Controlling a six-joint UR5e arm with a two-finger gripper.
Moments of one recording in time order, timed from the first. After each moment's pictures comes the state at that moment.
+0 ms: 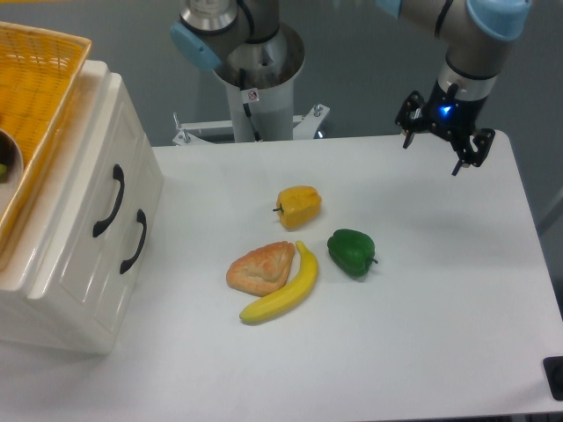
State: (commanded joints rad) arm 2.90 -1.72 -1.66 -1.32 1.46 1.52
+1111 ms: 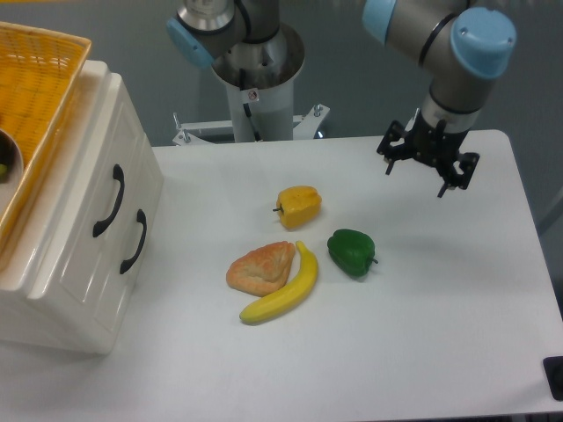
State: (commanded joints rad) arm 2.76 -1.79 -1.62 -1.32 1.47 1.18
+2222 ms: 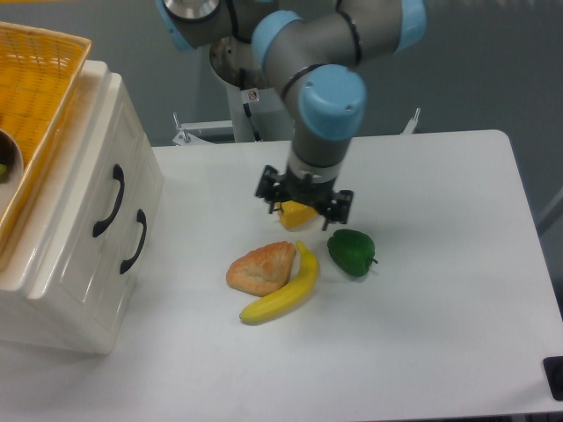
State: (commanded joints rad) arm 2.39 -1.78 -1.63 -1.33 1.45 0.63
